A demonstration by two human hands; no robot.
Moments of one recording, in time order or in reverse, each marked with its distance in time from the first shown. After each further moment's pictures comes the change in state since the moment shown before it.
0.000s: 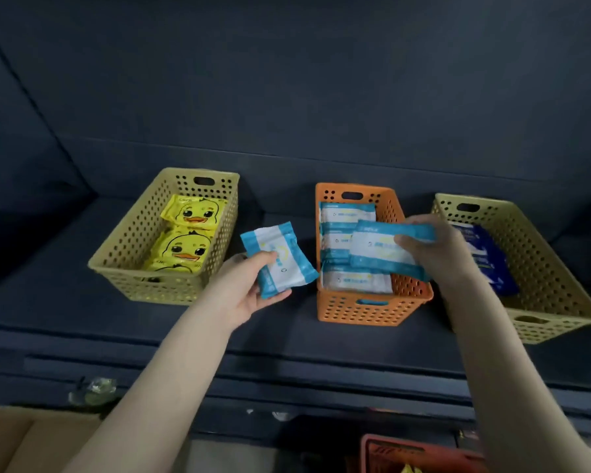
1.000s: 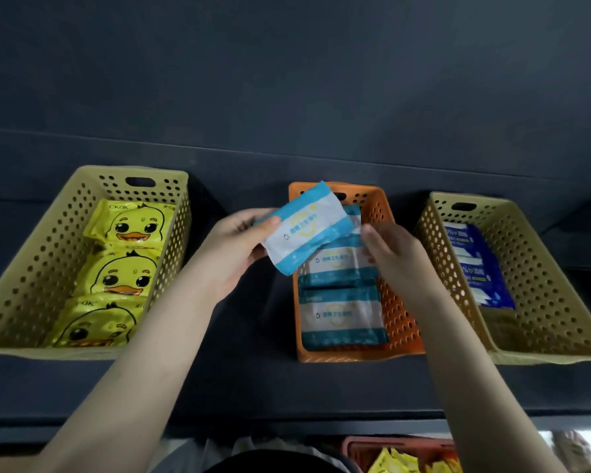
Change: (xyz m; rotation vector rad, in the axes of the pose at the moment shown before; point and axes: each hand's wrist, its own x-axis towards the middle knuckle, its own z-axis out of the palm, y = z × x) left_hand 0.113 0.045 0.046 0.145 -0.269 0.237; right_hand 0.051 -0.002 0.044 -0.033 -0.160 0.044
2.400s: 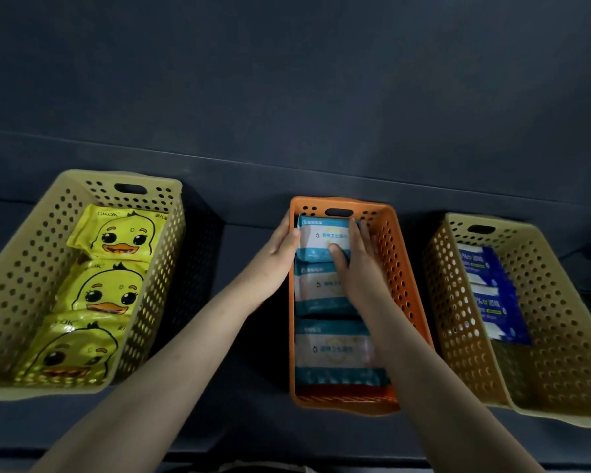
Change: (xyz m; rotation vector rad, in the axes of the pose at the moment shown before) left_hand 0.055 -0.038 0.023 0.522 -0.117 0.020; right_hand 0.079 0.040 0.062 -0.500 -0.050 0.028
